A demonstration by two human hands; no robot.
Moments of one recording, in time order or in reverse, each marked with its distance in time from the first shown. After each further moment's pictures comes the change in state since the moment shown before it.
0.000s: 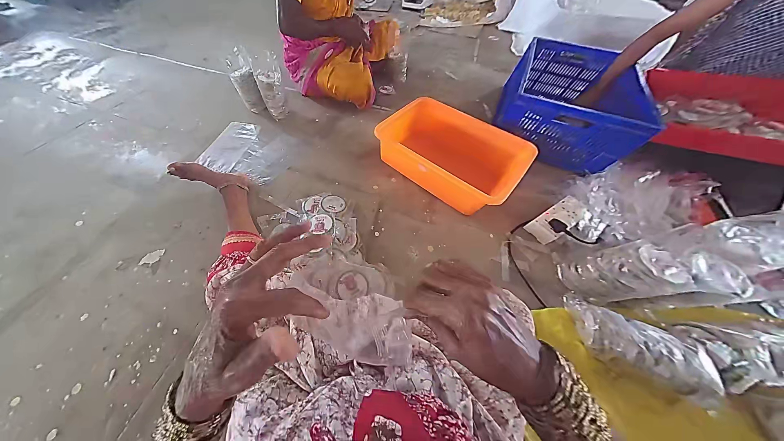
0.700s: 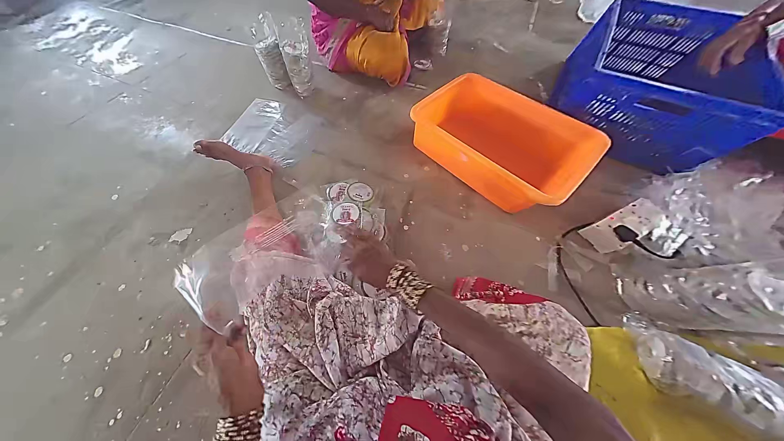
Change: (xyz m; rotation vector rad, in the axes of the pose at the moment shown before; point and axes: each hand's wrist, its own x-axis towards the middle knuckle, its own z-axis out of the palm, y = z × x) left_hand -0.167 -0.088 0.032 -0.139 1.443 -0.964; right_hand 0.093 0.049 0.231 0.187 -0.714 0.120
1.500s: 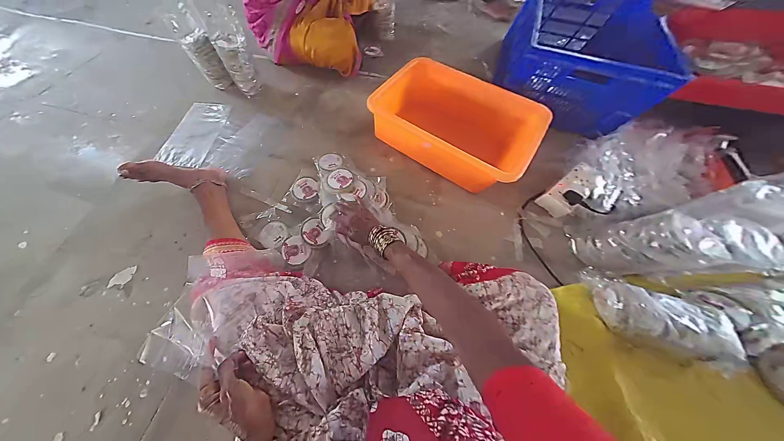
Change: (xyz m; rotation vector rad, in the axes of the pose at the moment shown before) left_hand -0.014 -0.052 0.013 0.154 -0.052 0.117; right_hand 0.058 0.142 0.033 -0.001 0.214 0.105
